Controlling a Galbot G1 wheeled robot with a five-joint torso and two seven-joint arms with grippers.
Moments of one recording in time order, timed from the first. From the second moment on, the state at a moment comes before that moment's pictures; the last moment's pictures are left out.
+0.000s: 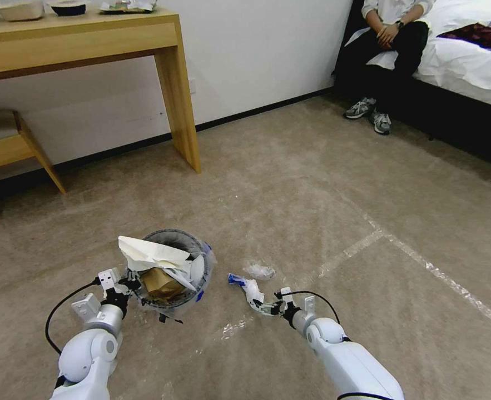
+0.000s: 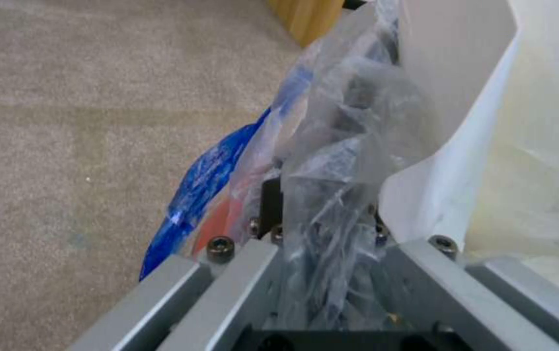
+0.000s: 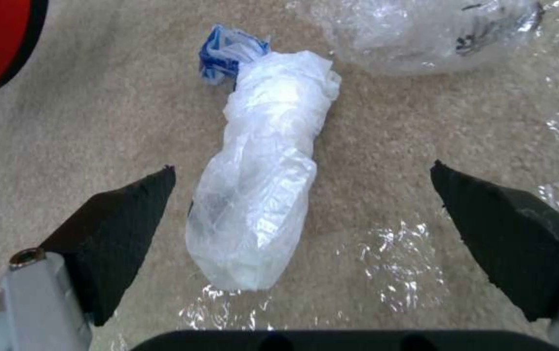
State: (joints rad) left arm 1.32 -1.38 -0.75 -1.72 -0.53 0.24 0.09; right arm -0.84 1.35 0.04 0.84 0.49 -0.05 -0.35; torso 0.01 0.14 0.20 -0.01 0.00
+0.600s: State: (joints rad) left arm 1.33 -1.39 -0.75 -1.71 -0.53 0.23 0.09; right arm -0.78 1.38 0.01 0.77 0.46 -0.04 -0.35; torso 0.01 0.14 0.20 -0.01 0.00
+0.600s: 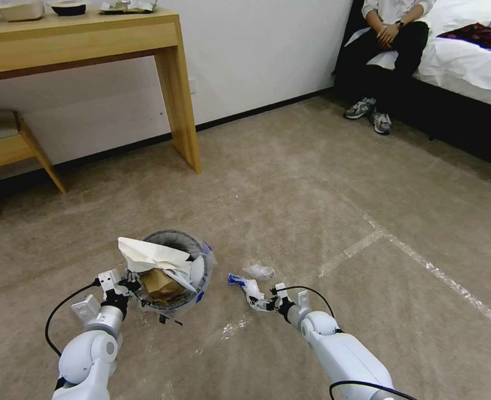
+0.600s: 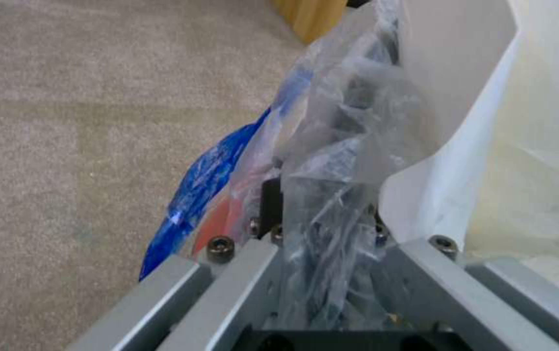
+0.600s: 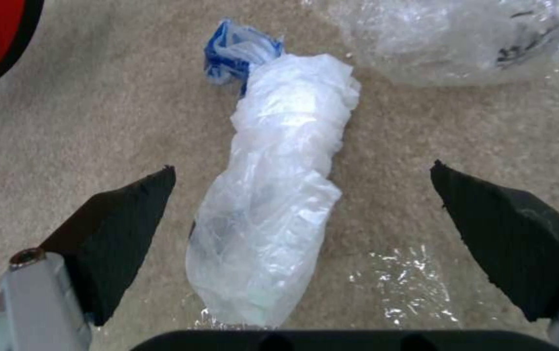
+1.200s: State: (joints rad) left arm 1.32 -1.39 -0.75 -1.70 -0.53 0.23 0.09; right arm -0.71 1.44 0.00 0.65 0.40 -0.02 -0.37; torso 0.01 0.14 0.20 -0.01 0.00
